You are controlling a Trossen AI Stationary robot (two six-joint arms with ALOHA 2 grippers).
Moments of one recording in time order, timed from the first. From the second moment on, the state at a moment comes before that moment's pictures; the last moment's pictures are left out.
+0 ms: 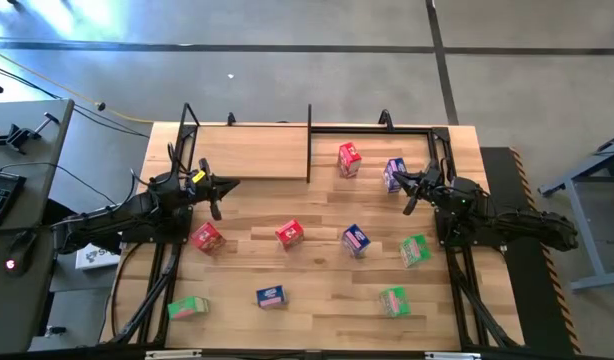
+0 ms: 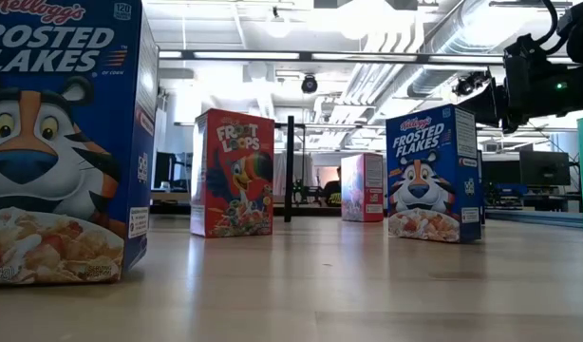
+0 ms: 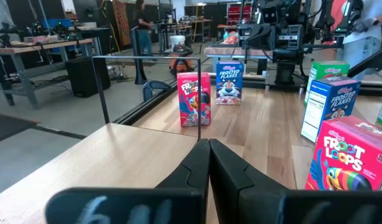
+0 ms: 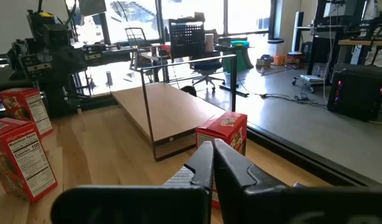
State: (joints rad) left arm 0.34 0.08 0.01 0.01 -0.01 0.06; right arm -0.25 0.08 0.01 0.05 0.28 0.05
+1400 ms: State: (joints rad) left arm 0.34 0.08 0.01 0.01 -0.01 0.06; right arm -0.25 0.08 0.01 0.53 0.23 0.13
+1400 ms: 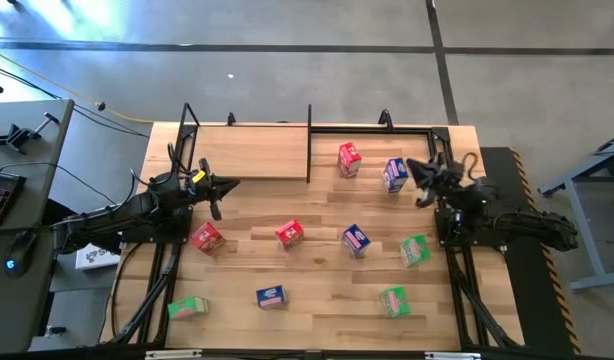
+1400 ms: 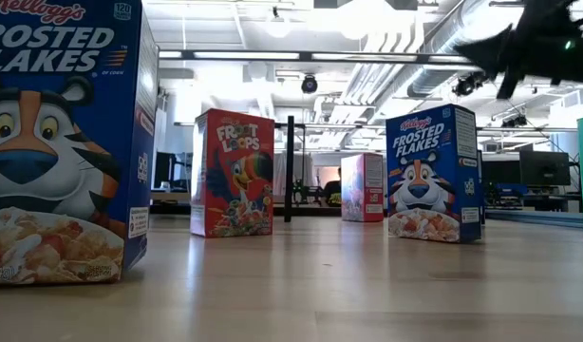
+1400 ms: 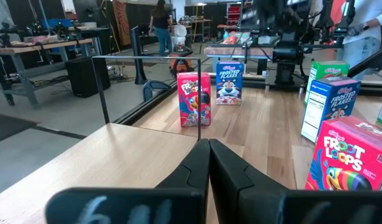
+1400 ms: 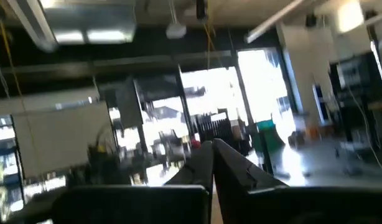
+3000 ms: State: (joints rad) left arm 0.34 0.08 0.01 0.01 -0.01 0.06; right arm -0.67 1.35 1.09 -1.11 0.05 0.66
